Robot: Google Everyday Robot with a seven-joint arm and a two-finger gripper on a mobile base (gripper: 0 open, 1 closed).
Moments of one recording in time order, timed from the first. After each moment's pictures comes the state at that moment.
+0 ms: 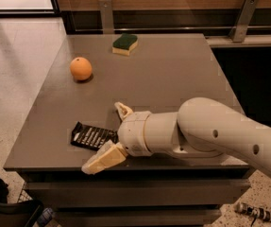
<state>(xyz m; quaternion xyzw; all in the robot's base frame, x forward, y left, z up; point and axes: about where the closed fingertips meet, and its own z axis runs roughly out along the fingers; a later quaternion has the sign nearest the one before) 0.444 0.084 0.808 -0.51 0.68 0.28 0.45</state>
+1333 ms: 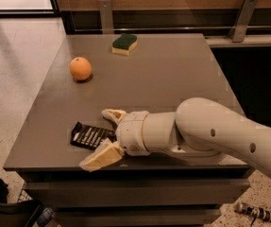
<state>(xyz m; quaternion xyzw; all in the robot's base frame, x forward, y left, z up) 0.446 0.089 0.804 -0.51 0.68 0.29 0.45</state>
